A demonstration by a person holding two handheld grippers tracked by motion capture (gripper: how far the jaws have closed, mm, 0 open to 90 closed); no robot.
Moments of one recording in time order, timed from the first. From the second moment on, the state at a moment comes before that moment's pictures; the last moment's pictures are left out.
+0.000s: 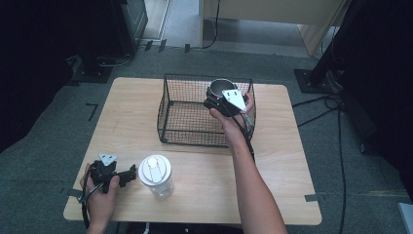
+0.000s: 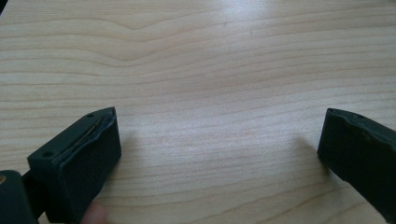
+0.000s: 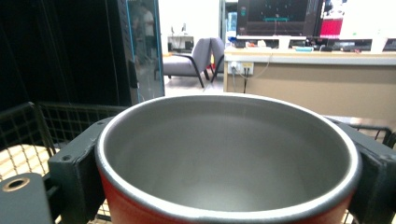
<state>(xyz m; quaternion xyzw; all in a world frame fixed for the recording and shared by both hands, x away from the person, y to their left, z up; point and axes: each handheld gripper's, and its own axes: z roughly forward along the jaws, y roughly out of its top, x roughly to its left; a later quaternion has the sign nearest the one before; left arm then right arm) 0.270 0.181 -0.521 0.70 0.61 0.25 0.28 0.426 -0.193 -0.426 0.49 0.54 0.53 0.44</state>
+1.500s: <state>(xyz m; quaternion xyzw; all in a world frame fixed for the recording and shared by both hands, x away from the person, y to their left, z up) 0.269 0.180 -0.521 0.70 0.61 0.25 0.28 0.449 -0.189 -0.448 0.52 0.61 0.45 0.39</state>
